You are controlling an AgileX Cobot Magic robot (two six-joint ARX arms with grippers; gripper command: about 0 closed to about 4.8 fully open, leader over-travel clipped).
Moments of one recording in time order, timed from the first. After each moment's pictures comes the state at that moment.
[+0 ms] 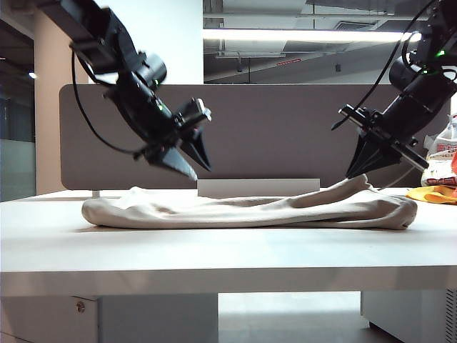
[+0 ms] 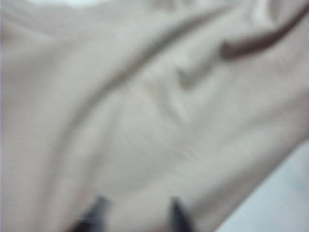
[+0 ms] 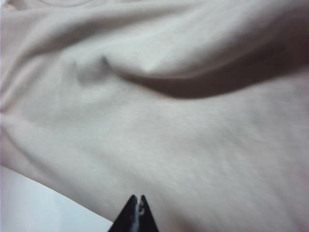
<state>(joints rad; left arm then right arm) -0.30 2.20 1.92 -0.54 0.45 0.01 0.01 2.10 1.75 -0.63 -0.58 0.21</state>
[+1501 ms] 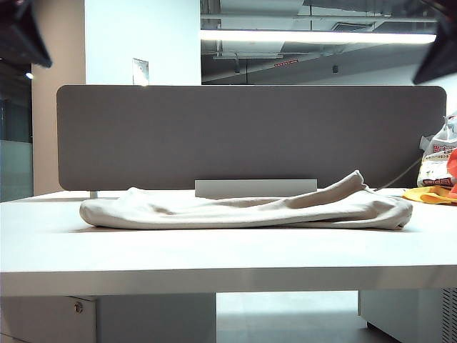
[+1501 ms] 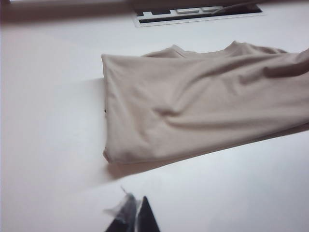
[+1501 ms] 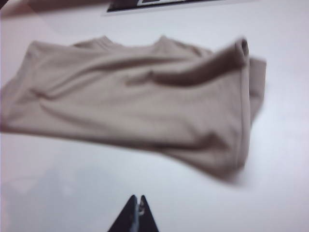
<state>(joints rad) -0.17 1.00 0.88 -0.34 0.13 -0.02 0.00 1.14 0.89 -0.27 -0.42 0.14</state>
